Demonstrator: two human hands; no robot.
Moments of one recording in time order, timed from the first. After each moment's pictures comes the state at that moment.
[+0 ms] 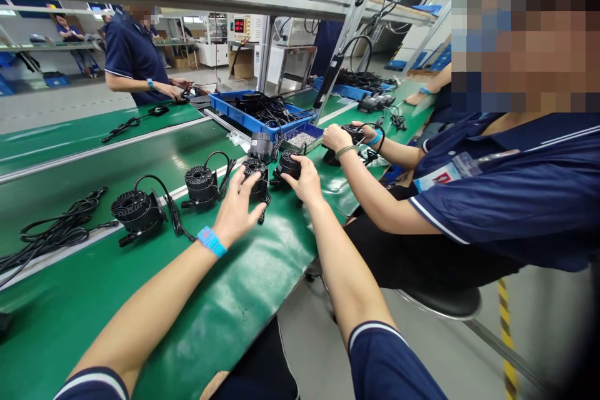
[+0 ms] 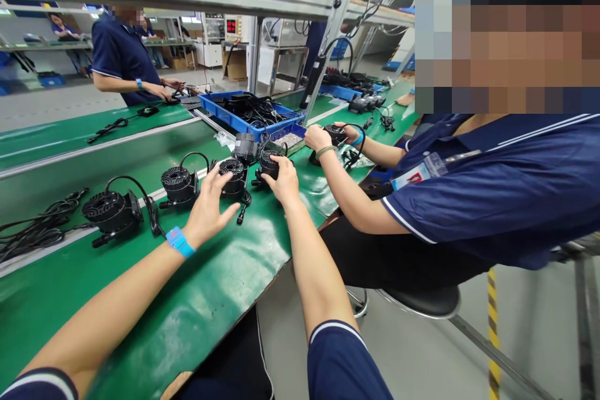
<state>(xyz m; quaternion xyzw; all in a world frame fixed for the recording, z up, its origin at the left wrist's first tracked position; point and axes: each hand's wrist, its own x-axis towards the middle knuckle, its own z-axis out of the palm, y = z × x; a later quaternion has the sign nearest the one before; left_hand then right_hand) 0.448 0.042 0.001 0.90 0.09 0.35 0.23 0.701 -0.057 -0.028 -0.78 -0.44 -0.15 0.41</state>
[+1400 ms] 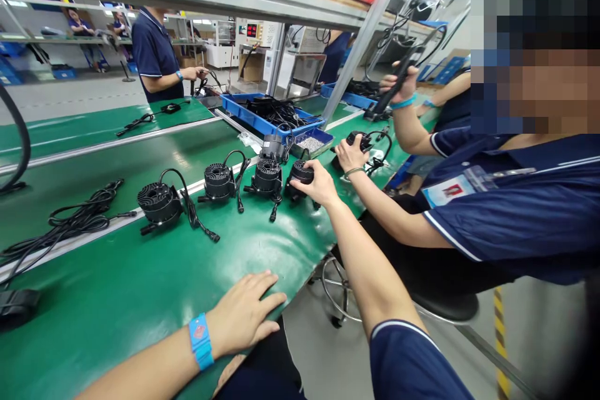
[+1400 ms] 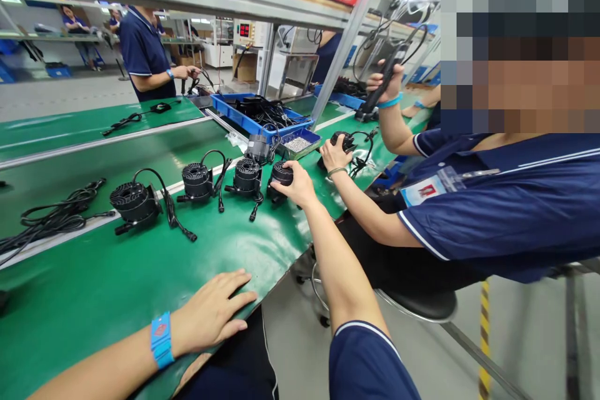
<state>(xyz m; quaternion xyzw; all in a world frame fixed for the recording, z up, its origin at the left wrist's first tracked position) 0.309 -0.048 -0.051 0.98 -0.06 0.02 0.20 0.694 -0.067 -0.011 -0.79 -0.47 -0.13 0.37</state>
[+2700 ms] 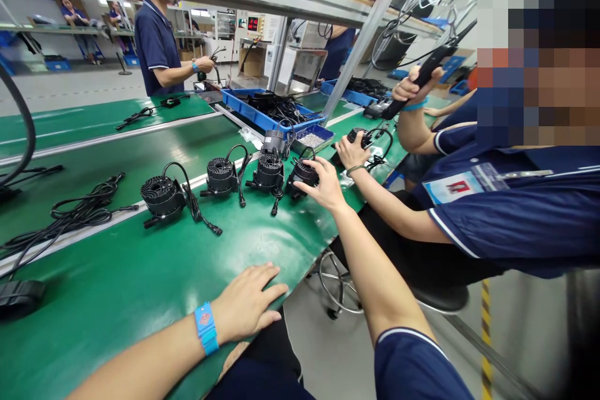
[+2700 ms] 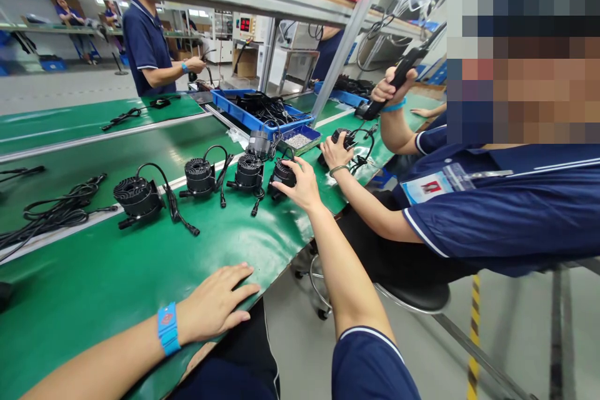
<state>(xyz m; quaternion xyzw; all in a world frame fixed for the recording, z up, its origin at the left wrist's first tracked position) 0.310 -0.046 -0.048 0.98 -0.06 0.01 0.21 0.678 -0.092 -0.006 -0.77 -0.51 -0.17 0.33</state>
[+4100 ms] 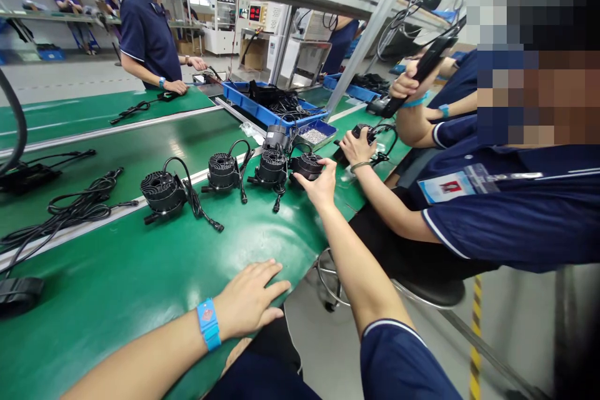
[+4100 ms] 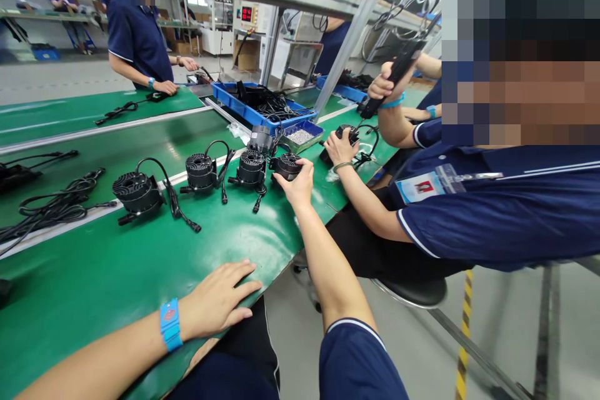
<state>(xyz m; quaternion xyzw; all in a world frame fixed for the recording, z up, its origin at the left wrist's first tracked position) 0.310 -0.045 -0.053 0.98 -0.07 0.01 0.21 0.665 -0.065 -0.032 -0.79 -0.34 -0.22 0.46</state>
